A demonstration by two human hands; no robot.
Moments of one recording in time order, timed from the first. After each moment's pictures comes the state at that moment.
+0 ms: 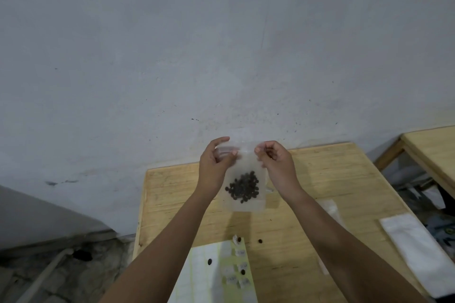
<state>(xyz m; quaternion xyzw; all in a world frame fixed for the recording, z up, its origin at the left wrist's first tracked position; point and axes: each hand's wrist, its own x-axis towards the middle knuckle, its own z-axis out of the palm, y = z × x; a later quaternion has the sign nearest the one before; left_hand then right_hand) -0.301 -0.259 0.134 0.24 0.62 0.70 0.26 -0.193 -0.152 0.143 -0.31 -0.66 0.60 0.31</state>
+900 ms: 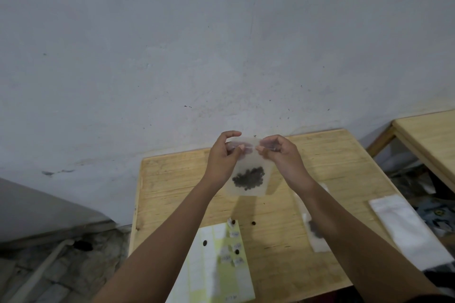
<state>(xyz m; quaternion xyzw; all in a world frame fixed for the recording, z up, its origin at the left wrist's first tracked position) -0.271 -0.250 0.125 0.32 0.64 0.64 0.28 -0.155 -0.141 0.139 -0.34 -0.66 0.62 0.26</state>
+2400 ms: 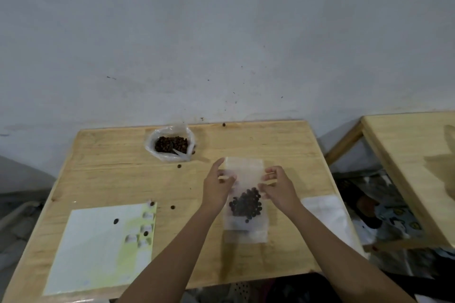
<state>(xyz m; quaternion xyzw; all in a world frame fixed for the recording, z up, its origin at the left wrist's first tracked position) -0.092 -0.135 0.027 0.12 0.74 0.59 0.30 0.018 -0.010 0.040 -0.44 -0.72 0.54 0.06</state>
